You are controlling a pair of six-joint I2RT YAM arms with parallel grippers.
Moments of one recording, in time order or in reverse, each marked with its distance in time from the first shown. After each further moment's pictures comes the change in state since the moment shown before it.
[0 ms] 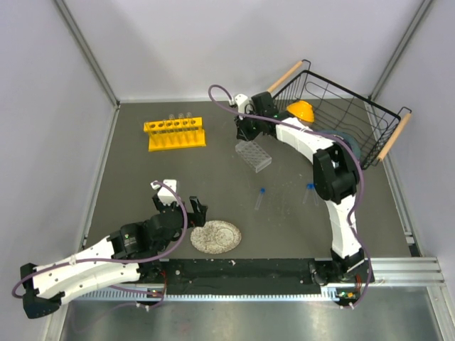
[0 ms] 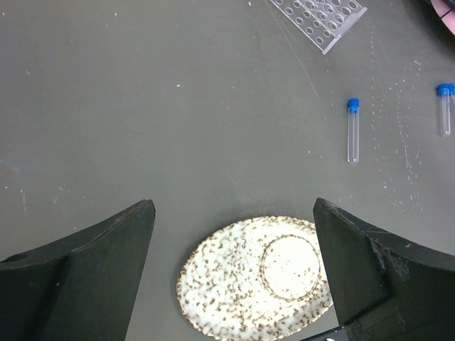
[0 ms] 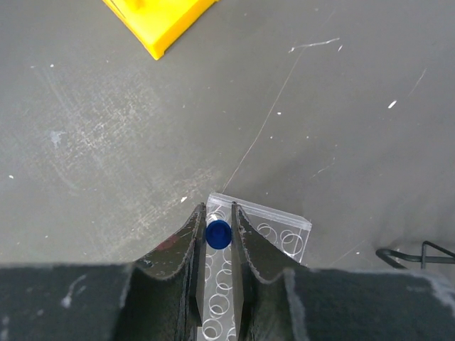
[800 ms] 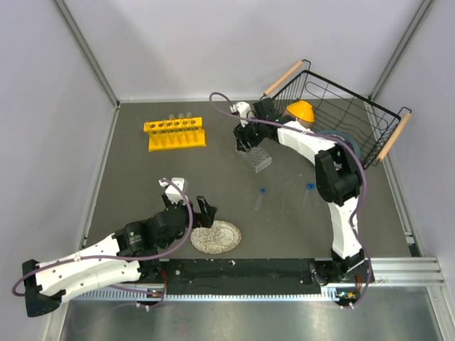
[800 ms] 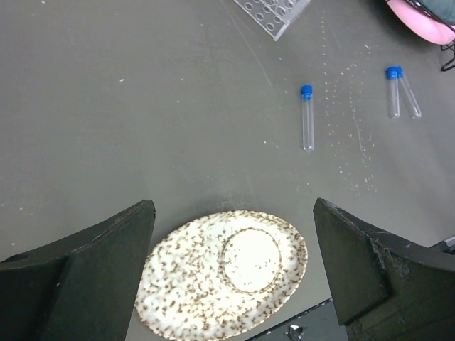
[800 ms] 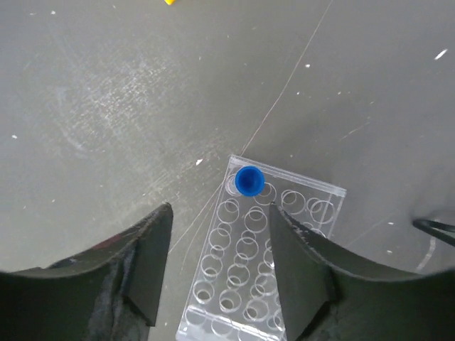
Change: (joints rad) left arm 0.004 0.048 0.000 0.098 0.111 -0.002; right arm 0.000 -0.016 -0.094 -0.026 -0.011 -0.012
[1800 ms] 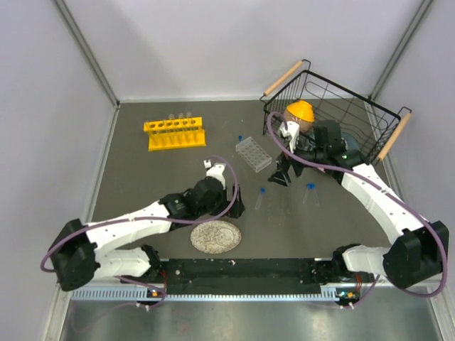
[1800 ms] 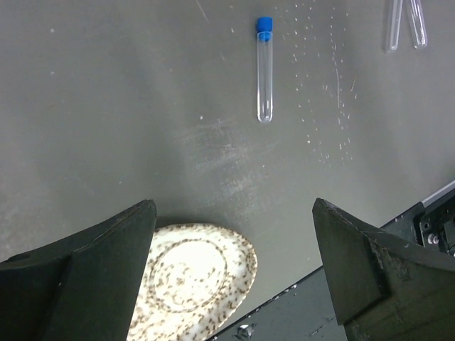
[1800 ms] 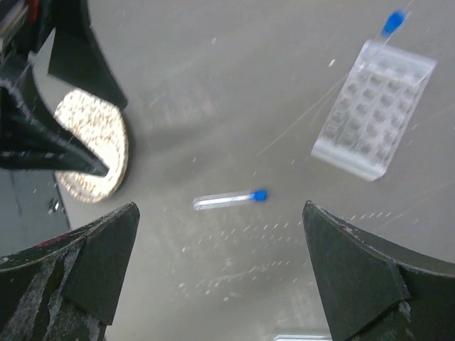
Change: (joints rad) left arm 0.163 0.589 0.202 0.182 0.432 0.000; right arm -0.138 -0.882 -0.638 -0.092 -0.325 -0.082
